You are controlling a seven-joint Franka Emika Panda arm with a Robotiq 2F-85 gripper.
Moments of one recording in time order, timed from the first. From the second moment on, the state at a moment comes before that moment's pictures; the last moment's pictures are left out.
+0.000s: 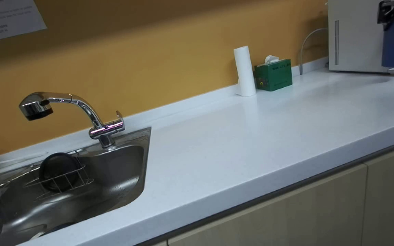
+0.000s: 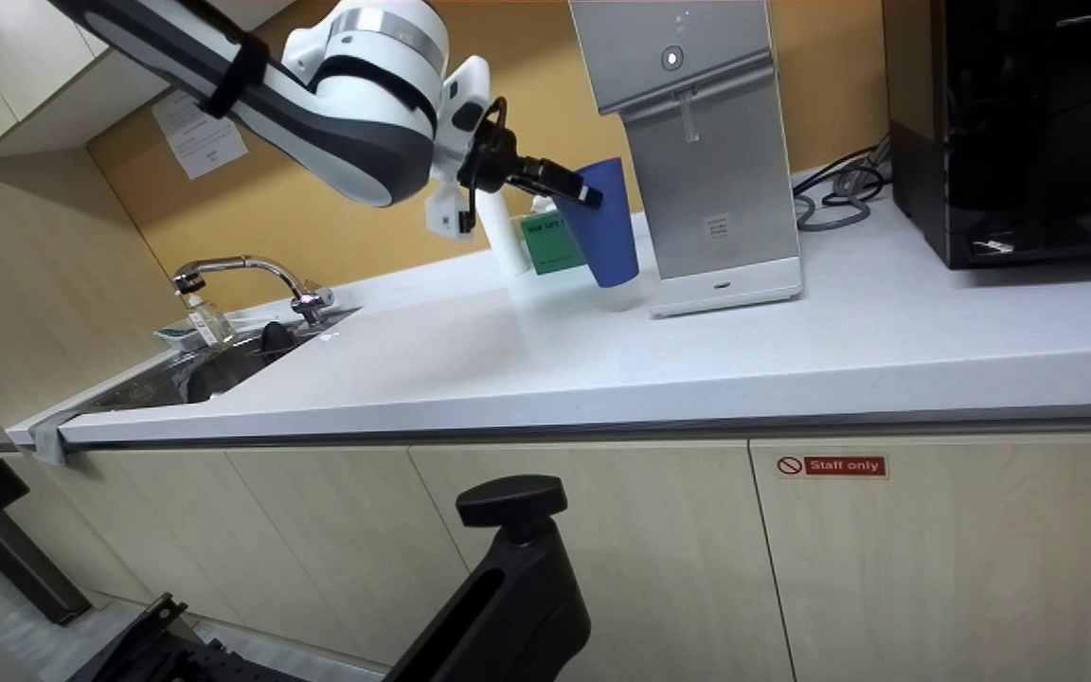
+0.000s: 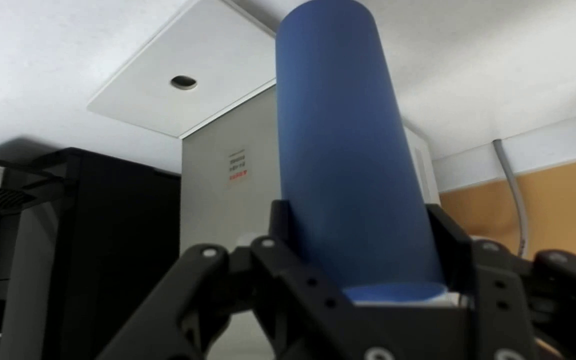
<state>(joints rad) -0.55 0.14 0.14 -2.13 -1.69 2.95 1.94</state>
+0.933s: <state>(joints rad) -0.59 0.14 0.11 -2.13 -1.54 2.84 1.78</state>
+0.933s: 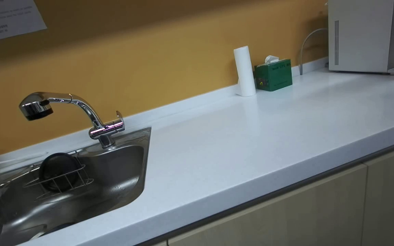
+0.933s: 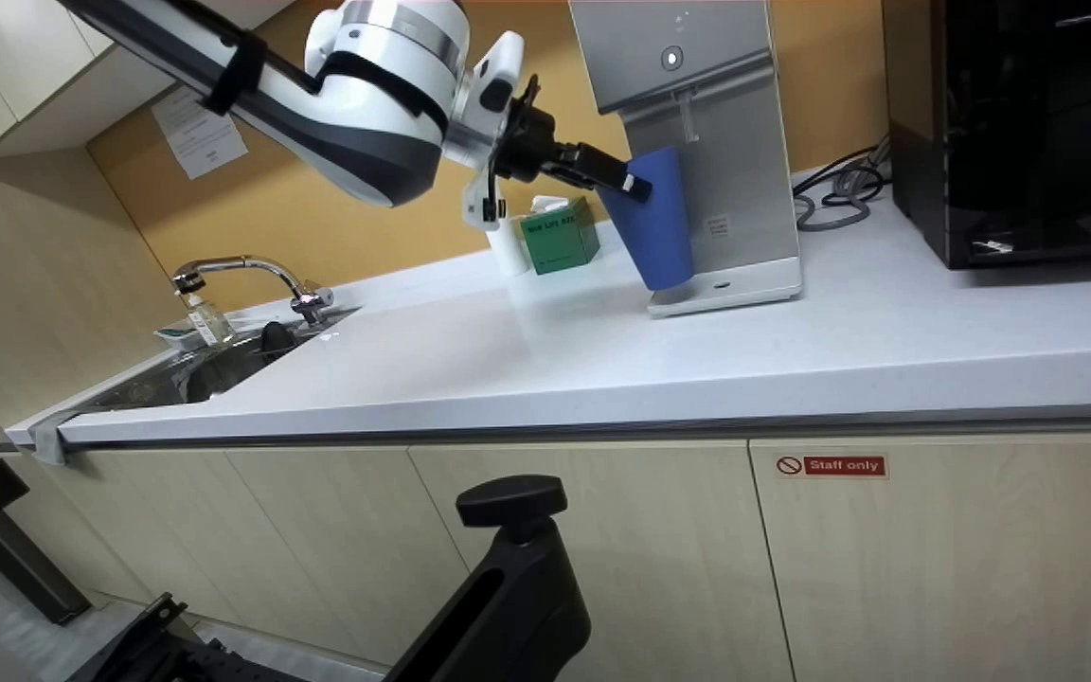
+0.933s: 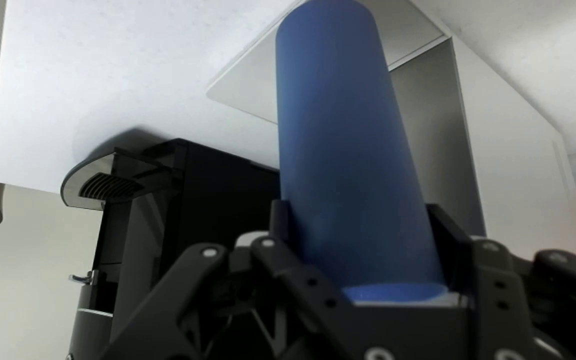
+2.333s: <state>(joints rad) -0.60 0.30 0.10 -1.99 -1.44 2.82 1.72</state>
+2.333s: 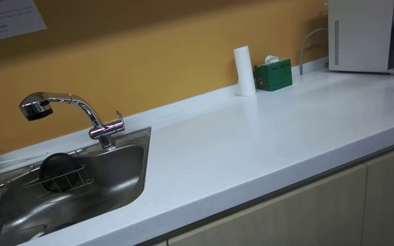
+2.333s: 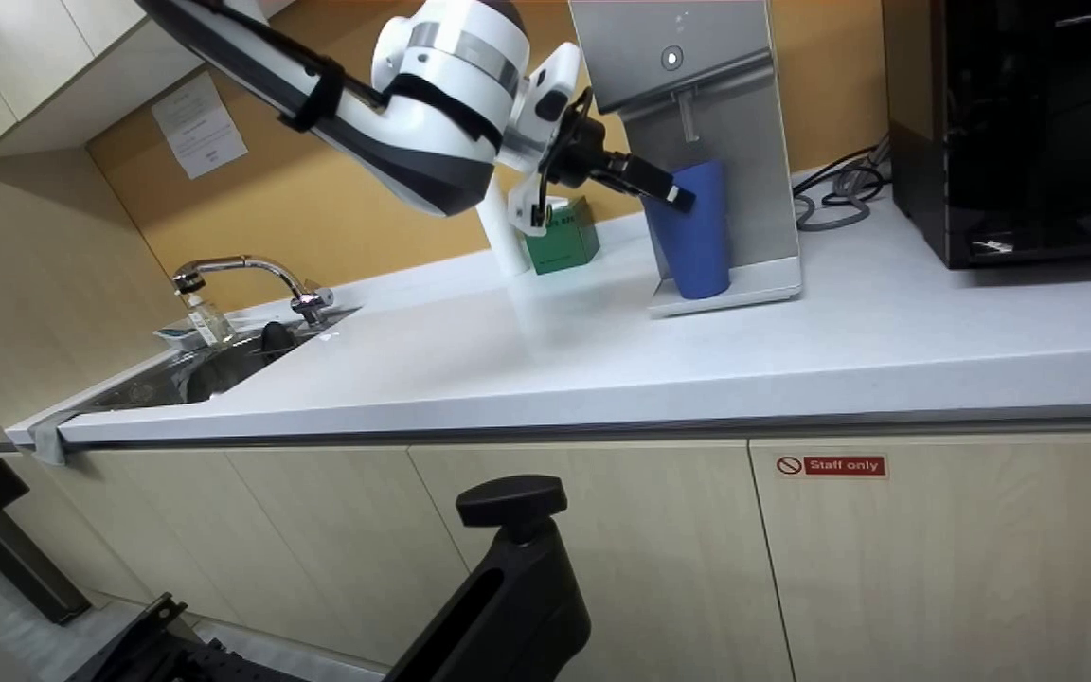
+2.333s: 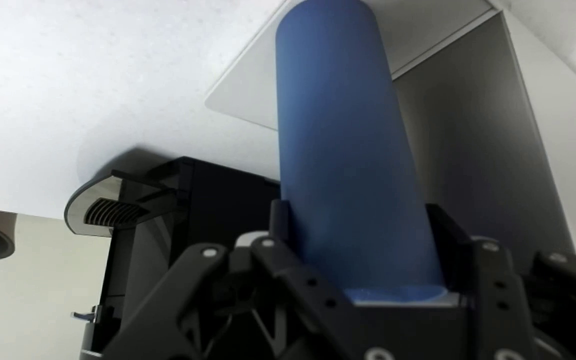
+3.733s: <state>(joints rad) -0.62 0.33 0.07 -1.95 -1.43 2.86 1.54</state>
